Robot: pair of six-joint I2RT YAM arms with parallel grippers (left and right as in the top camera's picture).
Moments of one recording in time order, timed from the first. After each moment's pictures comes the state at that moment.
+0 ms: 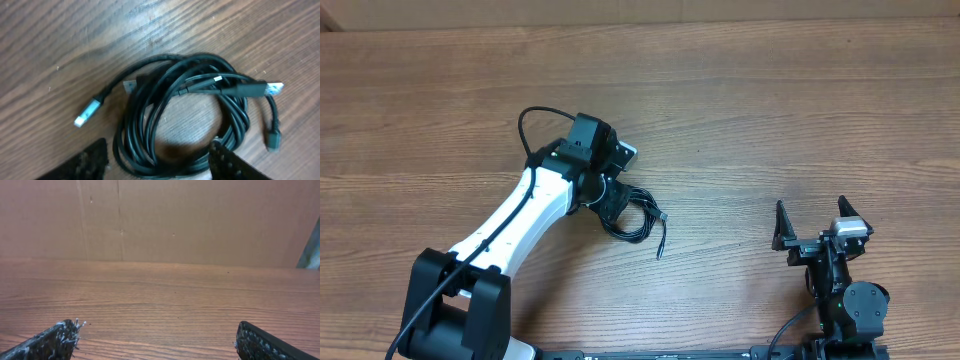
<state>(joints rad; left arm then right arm) -0.37 1.65 1.06 -0.68 0.18 0.17 0.02 0.01 0.02 -0.03 -0.05 -0.02</state>
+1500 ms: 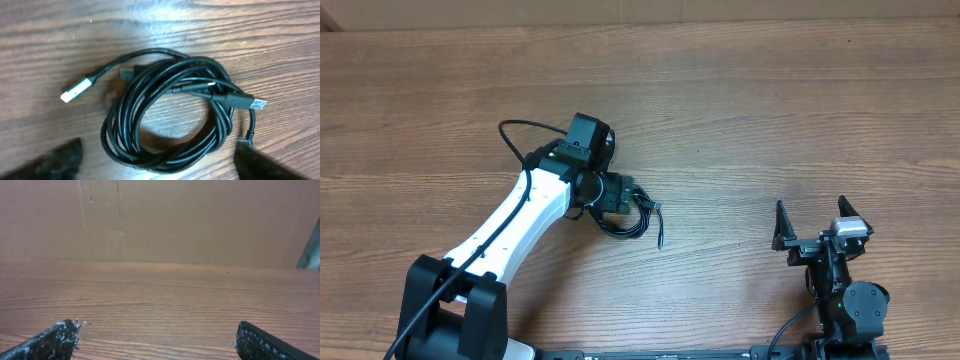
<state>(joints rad) -0.37 1.63 1.09 -0.77 0.14 -0.26 0.02 0.01 0.02 -0.03 -0.05 -0.02</state>
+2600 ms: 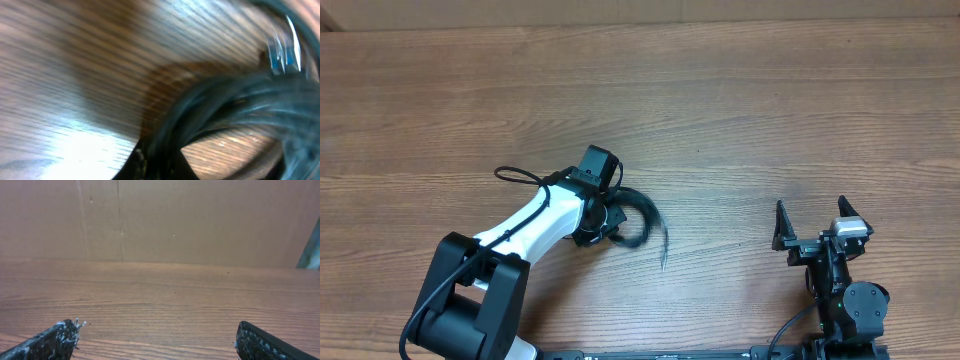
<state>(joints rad) -0.42 1.70 0.90 -0.64 0.12 -0.92 0.02 0.01 0.02 -0.03 -0.05 -0.02</state>
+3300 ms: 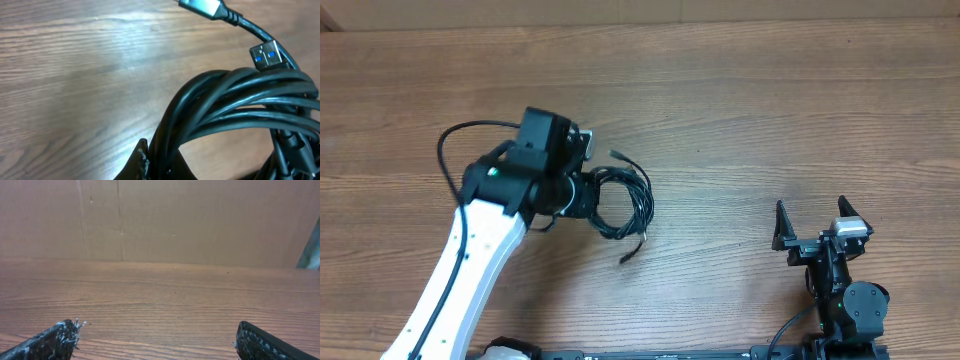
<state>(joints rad) -0.29 1.34 1.21 -1.08 0.26 -0.19 0.02 0.01 0.02 -0.03 -0.05 -0.02</state>
